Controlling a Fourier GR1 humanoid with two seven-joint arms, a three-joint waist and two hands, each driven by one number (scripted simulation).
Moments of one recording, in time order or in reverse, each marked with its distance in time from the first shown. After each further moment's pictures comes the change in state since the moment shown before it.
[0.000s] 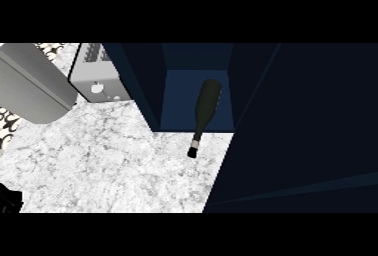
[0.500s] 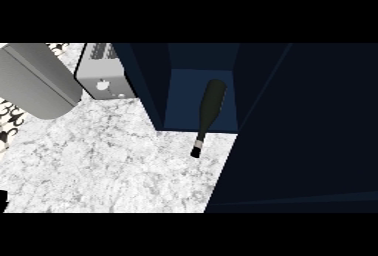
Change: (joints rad) left arm 0.018 0.041 0.061 0.018 0.045 -0.091 0.001; right arm -0.146 -0.041 0.083 0.031 0.071 -0.120 -0.004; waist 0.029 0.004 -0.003
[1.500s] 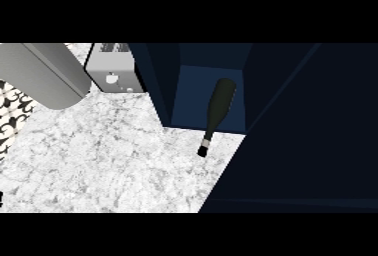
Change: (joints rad) left arm 0.000 0.025 0.022 0.015 0.009 -0.093 -0.001; right arm -0.055 -0.053 0.019 0.056 -0.097 -0.037 -0.068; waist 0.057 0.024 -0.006
